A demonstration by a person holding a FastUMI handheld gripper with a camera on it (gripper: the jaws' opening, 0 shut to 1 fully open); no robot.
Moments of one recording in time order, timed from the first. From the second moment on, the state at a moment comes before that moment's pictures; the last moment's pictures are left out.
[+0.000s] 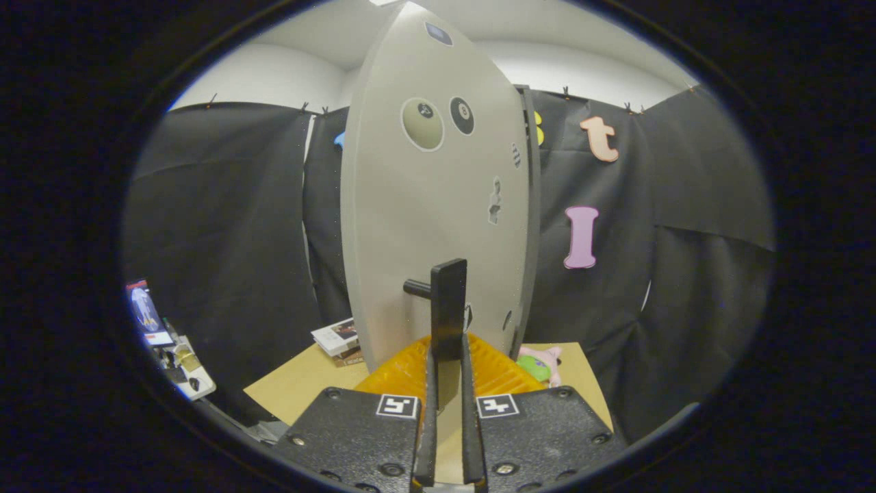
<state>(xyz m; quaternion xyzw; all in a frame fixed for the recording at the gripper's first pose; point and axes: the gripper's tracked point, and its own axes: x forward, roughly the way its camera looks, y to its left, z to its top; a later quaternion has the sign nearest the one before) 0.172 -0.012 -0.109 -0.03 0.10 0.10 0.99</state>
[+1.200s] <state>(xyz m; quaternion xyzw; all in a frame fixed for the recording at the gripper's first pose) 0.109 -0.030 -0.123 0.01 0.11 0.00 0.99</state>
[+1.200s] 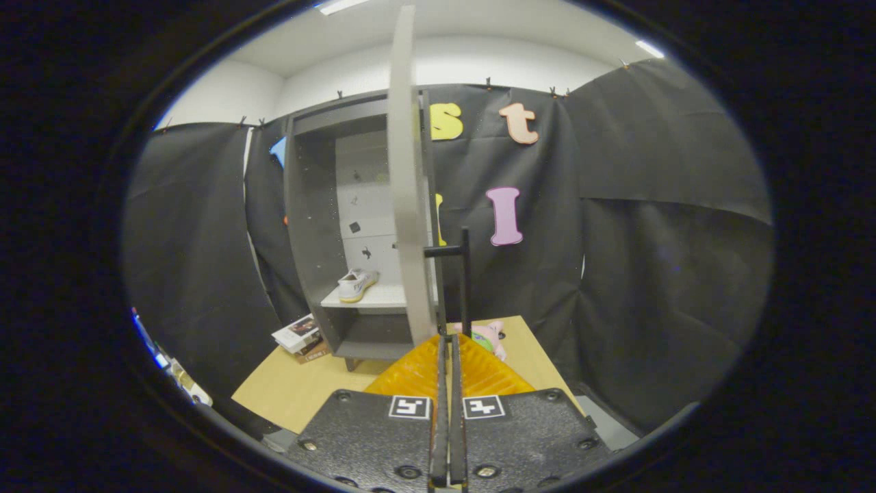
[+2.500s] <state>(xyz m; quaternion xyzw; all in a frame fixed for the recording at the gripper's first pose) 0.214 0.200 -0.490 0.05 0.27 0.05 0.96</state>
